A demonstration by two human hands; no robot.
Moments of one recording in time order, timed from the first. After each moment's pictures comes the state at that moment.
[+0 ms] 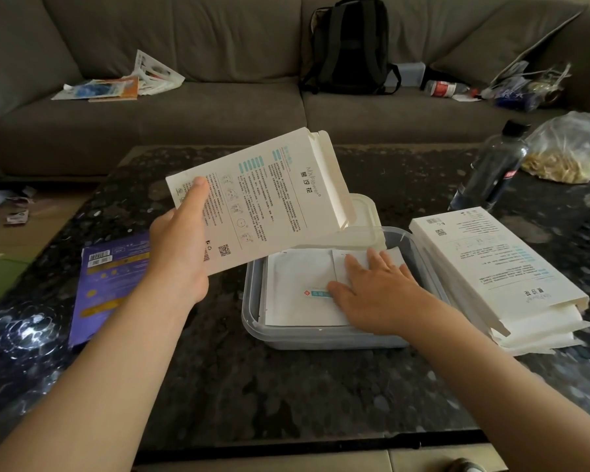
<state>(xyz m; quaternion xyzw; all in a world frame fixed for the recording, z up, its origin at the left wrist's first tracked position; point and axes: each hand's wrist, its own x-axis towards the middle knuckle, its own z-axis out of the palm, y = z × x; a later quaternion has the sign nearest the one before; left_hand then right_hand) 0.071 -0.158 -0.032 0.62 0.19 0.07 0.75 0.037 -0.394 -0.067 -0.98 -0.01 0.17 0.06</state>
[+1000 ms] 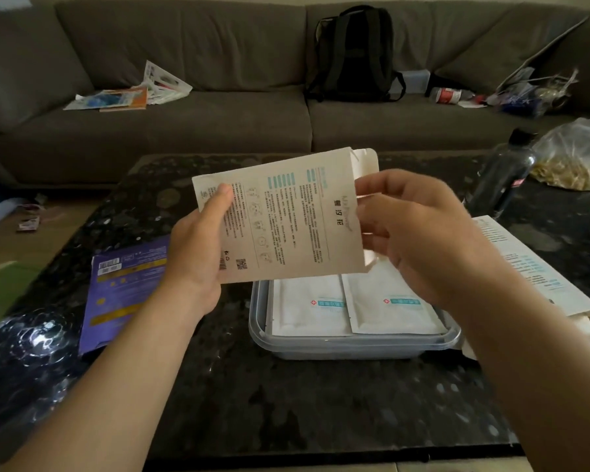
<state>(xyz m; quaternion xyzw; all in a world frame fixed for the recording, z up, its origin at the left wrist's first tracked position) 0.062 -0.165 -0.026 0.67 0.08 0.05 0.74 0.017 -0.375 0.041 -0.76 0.03 -0.01 0.64</state>
